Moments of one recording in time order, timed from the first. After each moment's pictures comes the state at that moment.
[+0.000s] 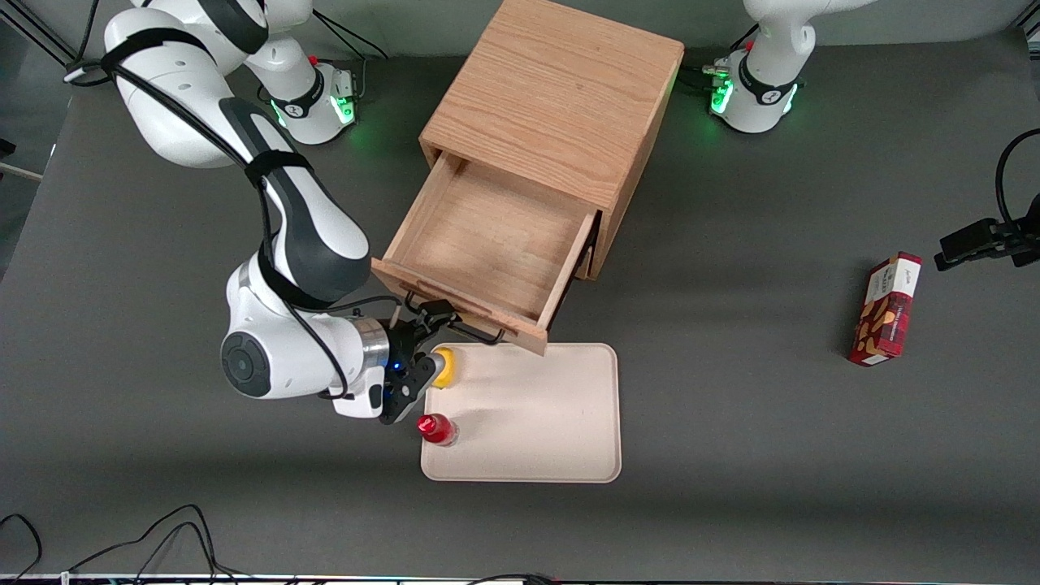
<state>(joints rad) 0.16 0.80 0.34 -1.10 0.27 1.75 -0.35</state>
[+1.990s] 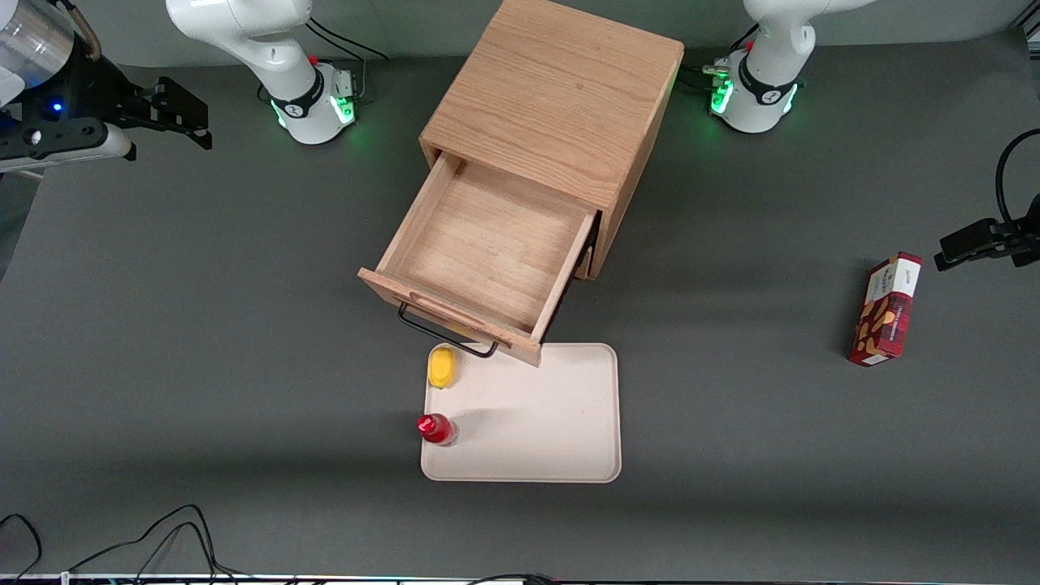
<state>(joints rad) 0.12 -0.10 0.06 -1.51 0.02 1.25 0.15</state>
